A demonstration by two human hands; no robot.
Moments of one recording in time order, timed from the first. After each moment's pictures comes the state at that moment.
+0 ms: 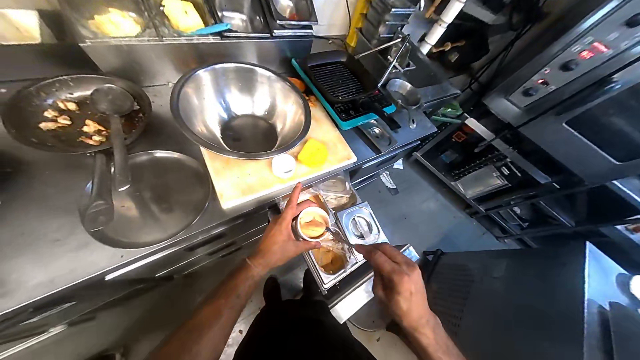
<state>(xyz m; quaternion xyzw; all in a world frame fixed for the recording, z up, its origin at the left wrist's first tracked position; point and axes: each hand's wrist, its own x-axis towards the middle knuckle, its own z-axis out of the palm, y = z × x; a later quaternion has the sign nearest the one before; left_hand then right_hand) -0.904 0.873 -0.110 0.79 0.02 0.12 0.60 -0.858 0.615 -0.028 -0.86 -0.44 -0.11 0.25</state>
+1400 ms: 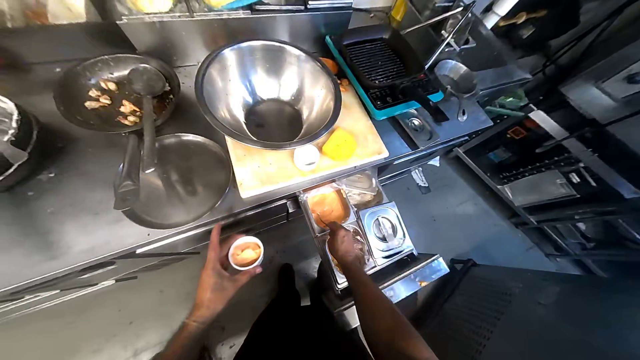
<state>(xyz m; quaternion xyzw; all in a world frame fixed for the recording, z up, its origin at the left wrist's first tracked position) -1.049 0.917 -0.174 0.71 0.32 0.17 0.60 -0.804 0.713 -0.261 -0.93 -0.20 0.22 0.22</state>
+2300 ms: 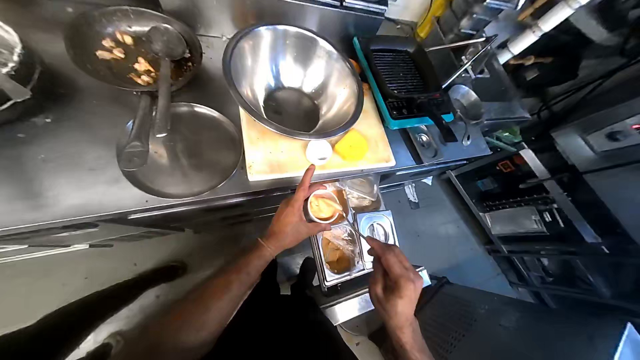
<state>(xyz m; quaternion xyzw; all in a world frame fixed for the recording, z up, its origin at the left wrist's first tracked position) -0.905 0.882 -0.122 0.78 0.14 0.16 0.58 -0.848 0.647 -0.066 -0.84 -0.42 -0.12 0.34</state>
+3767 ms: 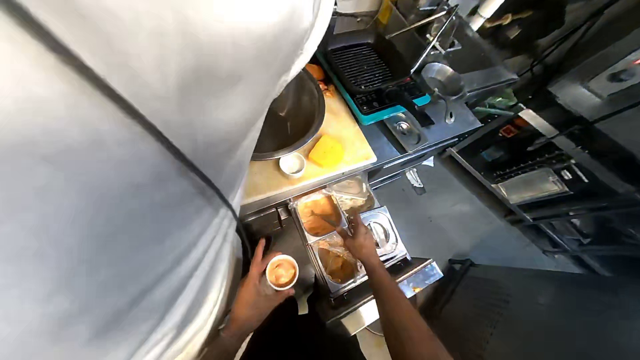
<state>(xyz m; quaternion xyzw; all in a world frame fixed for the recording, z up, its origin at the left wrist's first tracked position) -0.997 0.847 -0.174 0.73 0.28 0.08 0.62 -0.746 0.666 -0.201 -0.90 -0.15 0.27 0.31</state>
